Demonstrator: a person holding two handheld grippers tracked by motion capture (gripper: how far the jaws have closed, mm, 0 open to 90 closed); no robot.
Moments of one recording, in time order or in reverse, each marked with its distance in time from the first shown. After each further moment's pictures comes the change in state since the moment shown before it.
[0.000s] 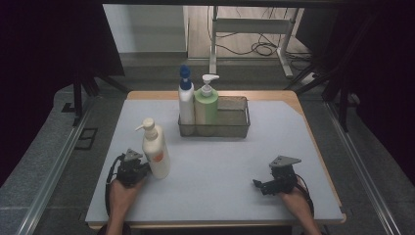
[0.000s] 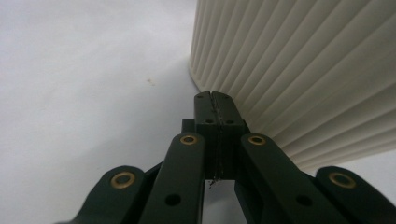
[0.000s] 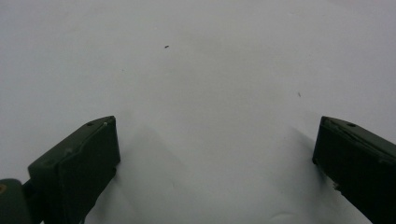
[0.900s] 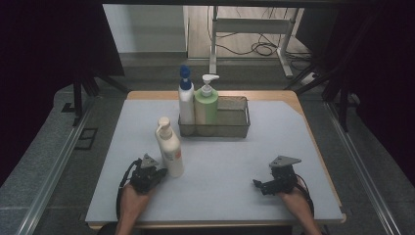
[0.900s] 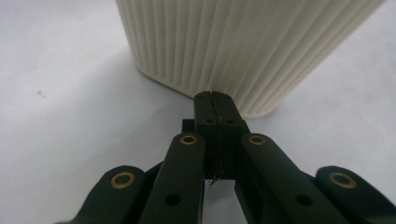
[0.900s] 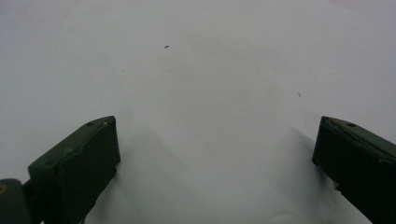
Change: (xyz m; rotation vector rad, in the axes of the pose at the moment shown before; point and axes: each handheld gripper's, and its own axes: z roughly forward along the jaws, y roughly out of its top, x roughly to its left) left arm -0.046 0.002 0.006 0.037 -0.071 0.111; right arm 0.000 0.000 0.000 0.000 0.001 0.001
